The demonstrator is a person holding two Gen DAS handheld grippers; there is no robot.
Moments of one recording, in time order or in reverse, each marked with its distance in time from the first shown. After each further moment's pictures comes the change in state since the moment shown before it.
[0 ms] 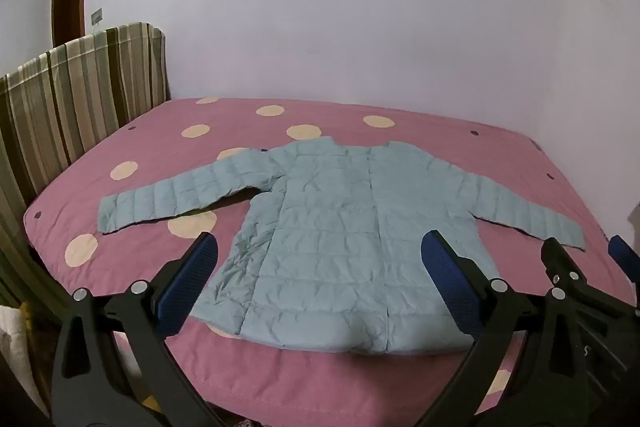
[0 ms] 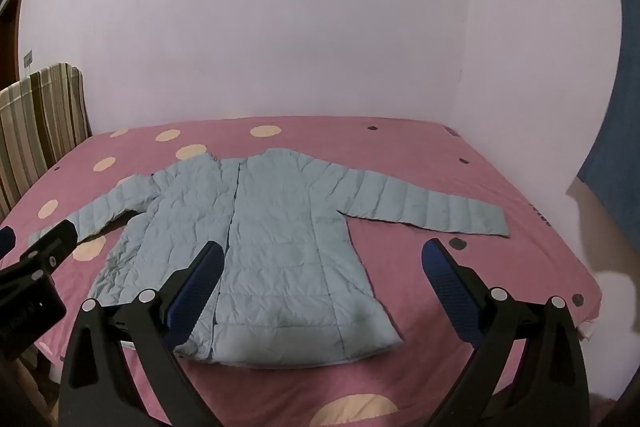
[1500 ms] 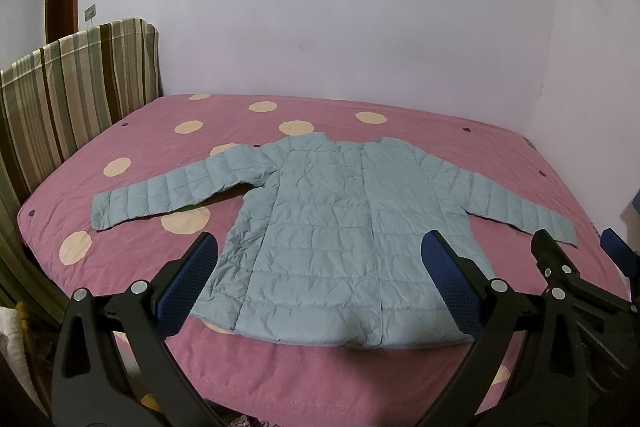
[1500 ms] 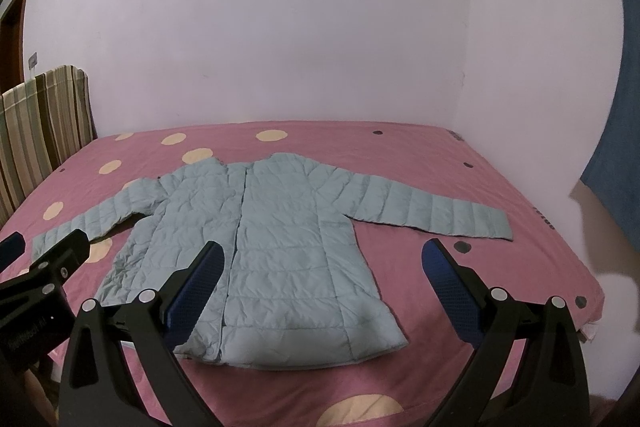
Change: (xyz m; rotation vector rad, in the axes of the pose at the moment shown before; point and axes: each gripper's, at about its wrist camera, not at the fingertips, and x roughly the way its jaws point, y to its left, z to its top) left arm -0.001 -0.001 -0.002 0.010 0.014 -0.034; right arm -0.014 0.009 0.009 0.004 -0.001 0.012
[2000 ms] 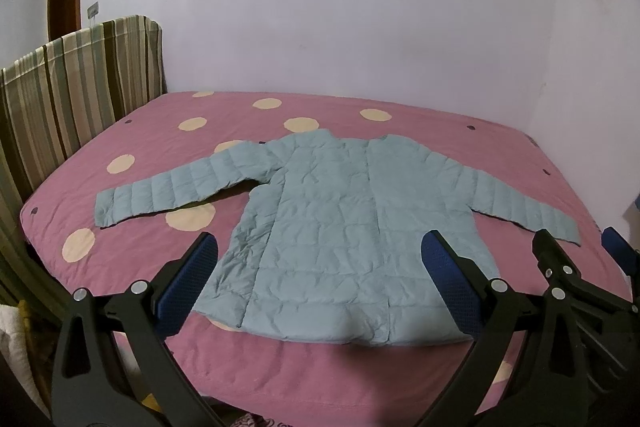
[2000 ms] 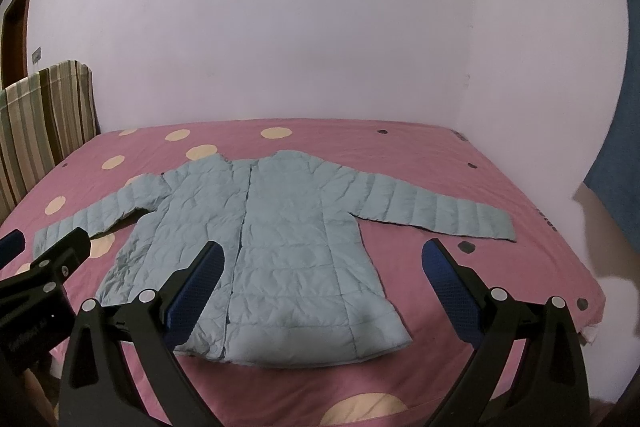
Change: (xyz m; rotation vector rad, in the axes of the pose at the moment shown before) left arm -0.003 0.007 -0.004 -0.001 0.009 0.008; right arm 0.001 0.000 -0.001 -0.009 0.006 0.017
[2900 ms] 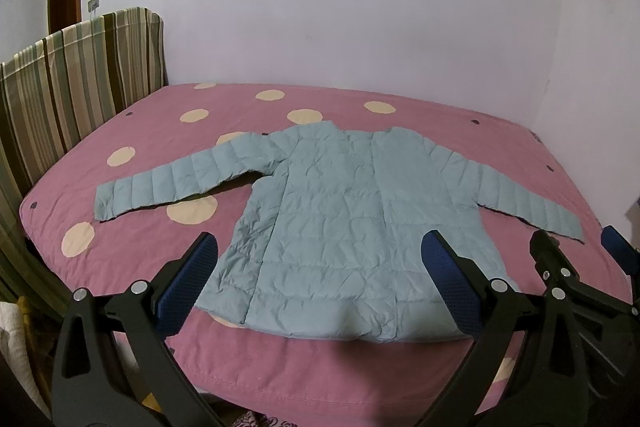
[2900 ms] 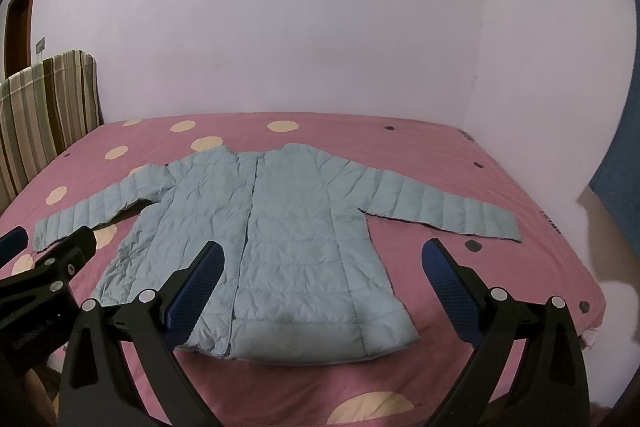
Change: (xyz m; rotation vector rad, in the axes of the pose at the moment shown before) left arm 0.011 0.009 0.000 -0.006 0.031 0.004; right arm 0.006 0.009 -0.004 -0.026 0.016 0.007
